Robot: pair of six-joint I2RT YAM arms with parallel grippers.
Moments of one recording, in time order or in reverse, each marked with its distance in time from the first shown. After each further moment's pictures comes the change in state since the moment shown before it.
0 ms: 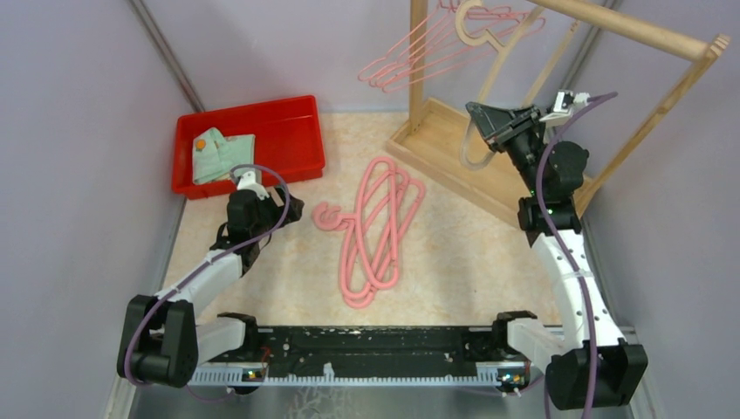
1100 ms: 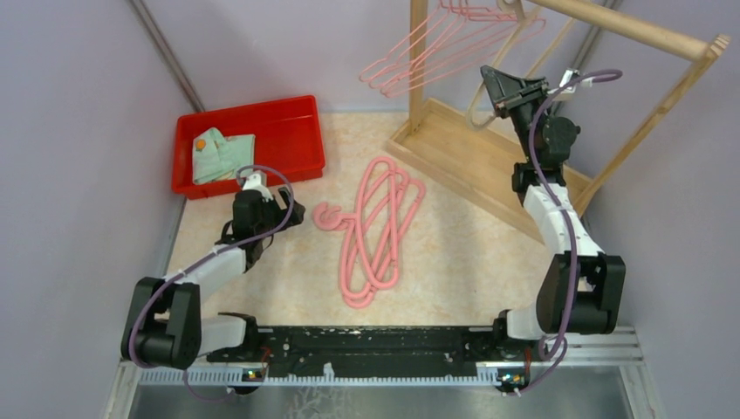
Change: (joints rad) left arm 0.000 0.091 0.000 0.014 -0.013 0.024; right arm -0.109 0.386 0.080 0.513 0.005 0.248
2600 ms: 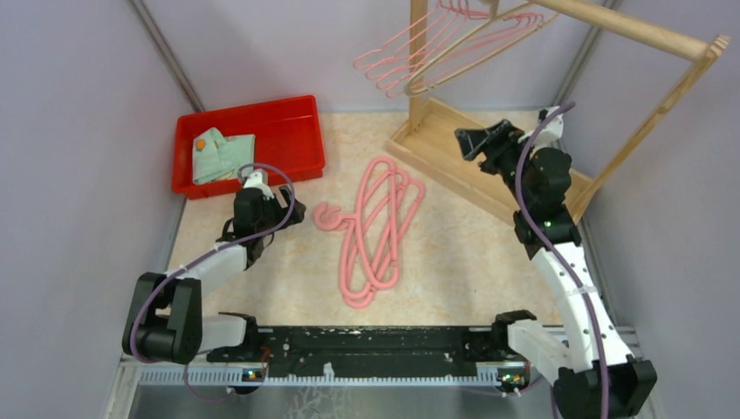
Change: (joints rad) left arm 0.000 0.030 0.017 0.009 0.003 0.007; right arm 0.169 -0.432 -0.085 -0.793 0.168 -0.570
